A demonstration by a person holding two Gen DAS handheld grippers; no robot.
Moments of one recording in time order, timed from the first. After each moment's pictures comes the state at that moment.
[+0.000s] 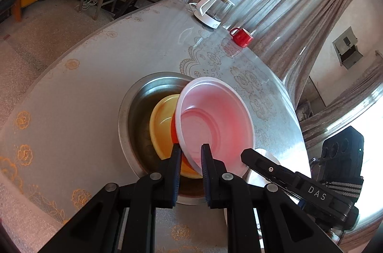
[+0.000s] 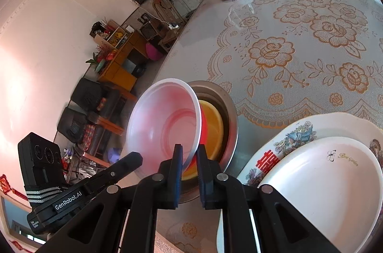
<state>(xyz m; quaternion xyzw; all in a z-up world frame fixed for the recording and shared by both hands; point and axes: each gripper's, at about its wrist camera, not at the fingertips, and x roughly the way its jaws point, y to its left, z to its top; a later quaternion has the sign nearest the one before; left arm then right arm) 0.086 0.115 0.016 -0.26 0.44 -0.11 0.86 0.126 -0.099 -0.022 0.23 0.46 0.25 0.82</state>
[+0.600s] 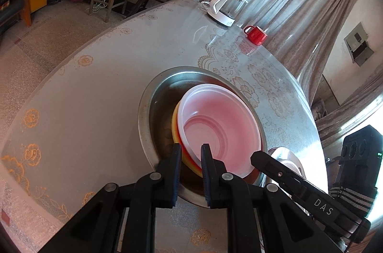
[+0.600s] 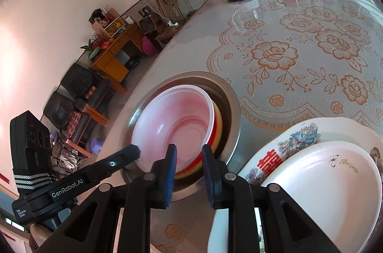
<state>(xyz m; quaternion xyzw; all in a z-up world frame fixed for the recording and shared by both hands) 0.087 0.117 0.001 -0.23 0.44 -0.07 0.87 0.118 -0.080 -0.028 0.15 0.46 0.24 0.84</state>
